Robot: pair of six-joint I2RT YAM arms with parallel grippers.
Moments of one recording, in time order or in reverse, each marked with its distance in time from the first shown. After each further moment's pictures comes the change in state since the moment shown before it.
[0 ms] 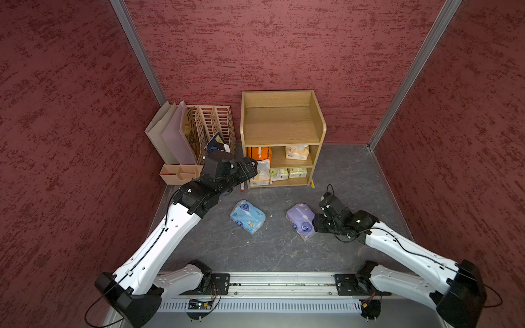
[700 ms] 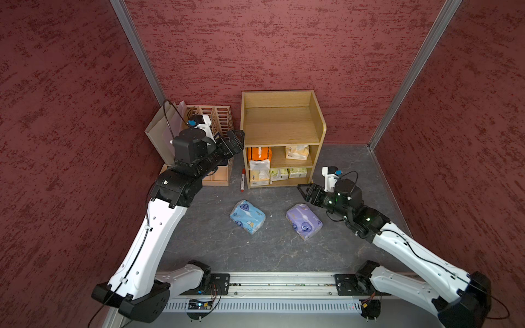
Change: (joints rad) left arm 0.180 0.076 0.302 0.020 0.122 0.118; right arm -0.071 0.016 0.076 0.629 -0.220 0.163
